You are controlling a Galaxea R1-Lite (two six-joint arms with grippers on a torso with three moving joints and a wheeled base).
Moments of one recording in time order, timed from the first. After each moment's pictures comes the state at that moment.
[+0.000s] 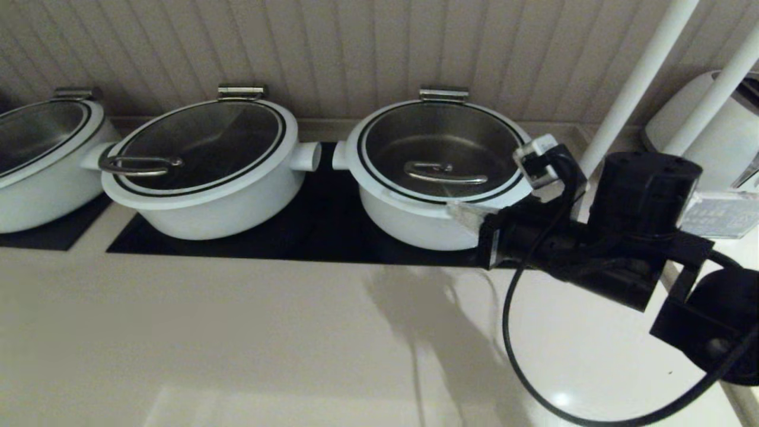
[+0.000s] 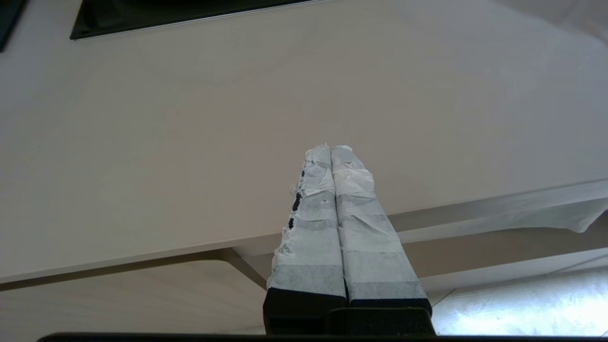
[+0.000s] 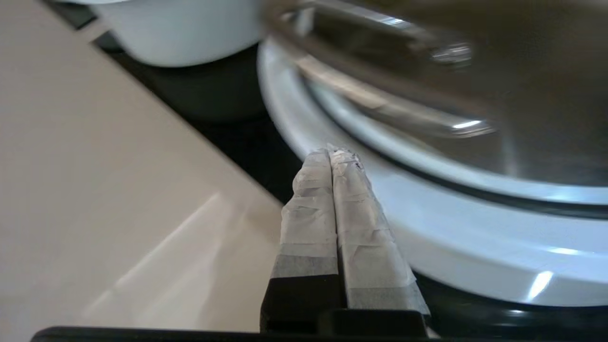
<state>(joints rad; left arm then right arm) 0.00 0.00 -0.09 0.15 -0.17 0.12 0.60 1.71 -0.83 -0.85 0.13 0.01</state>
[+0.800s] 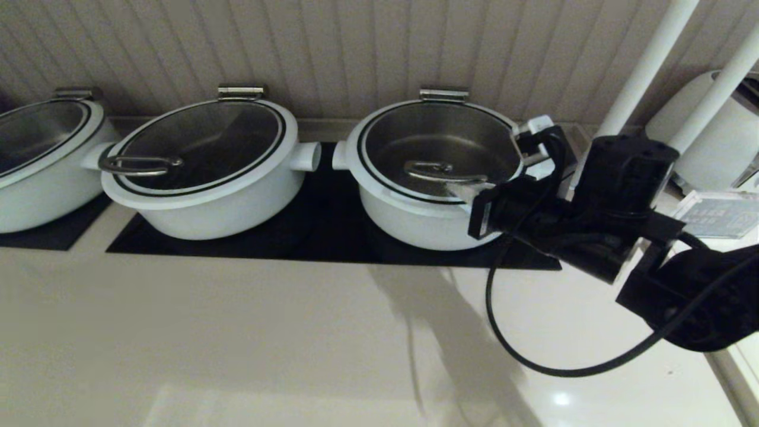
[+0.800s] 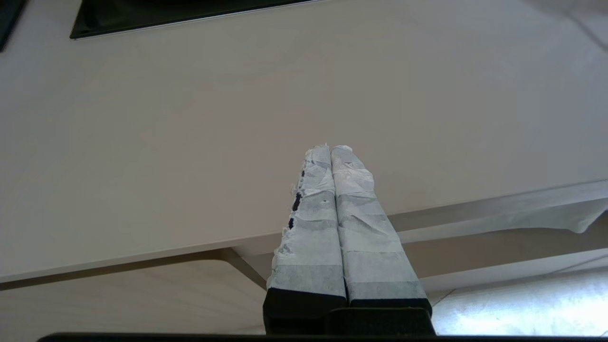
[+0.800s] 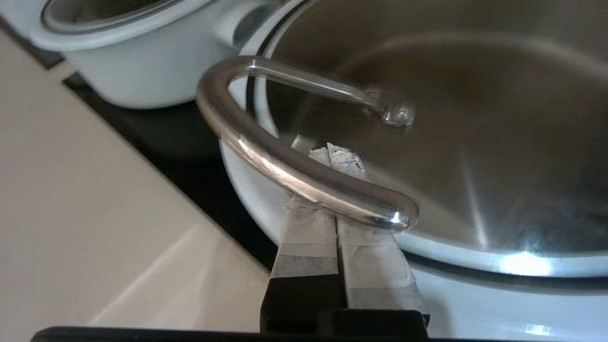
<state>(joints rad) 0.00 0.00 -0.09 0.15 -0.17 0.12 0.56 1.79 -0.92 -0.92 0.10 0.01</state>
